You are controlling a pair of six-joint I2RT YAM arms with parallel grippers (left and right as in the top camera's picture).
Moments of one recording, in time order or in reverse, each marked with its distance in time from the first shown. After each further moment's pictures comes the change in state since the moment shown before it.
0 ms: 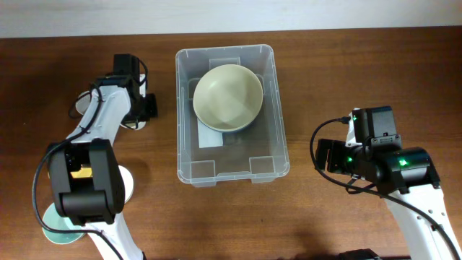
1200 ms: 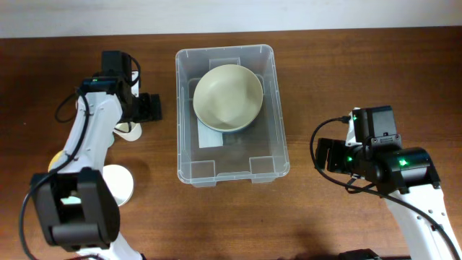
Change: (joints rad) left arm 0.000 -0.180 -0.050 -0.092 0.004 -0.008; right arm 0.000 0.000 0.000 0.007 0.000 0.000
